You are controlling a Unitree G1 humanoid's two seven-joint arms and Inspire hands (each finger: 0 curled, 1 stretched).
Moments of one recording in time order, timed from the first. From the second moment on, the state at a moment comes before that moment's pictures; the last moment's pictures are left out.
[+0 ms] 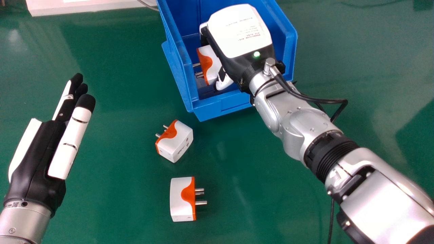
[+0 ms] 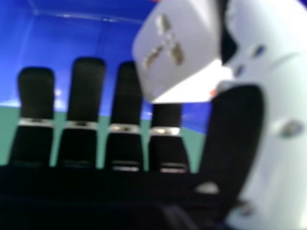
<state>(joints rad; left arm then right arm) 0.35 0.32 0.30 -0.43 -0.12 0.09 -0.26 -1.04 -0.06 0.63 1.10 -0.93 0.01 -0.42</state>
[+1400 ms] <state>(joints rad) 0.36 0.32 0.30 -0.45 -0.11 0.09 -0.25 -1.04 -0.07 0.67 1.10 -0.88 0.11 -0.40</state>
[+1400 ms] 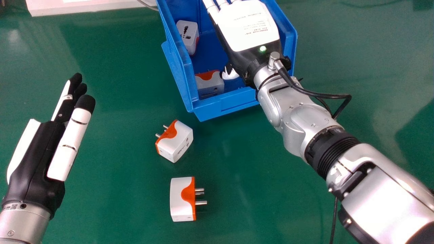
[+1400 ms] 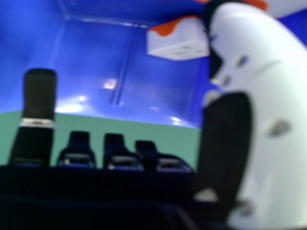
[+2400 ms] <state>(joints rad) 0.34 0.32 0.29 -0.45 -0.11 0.11 -0.25 -0.31 -0.16 0.56 0.07 -0.96 0.34 -0.44</state>
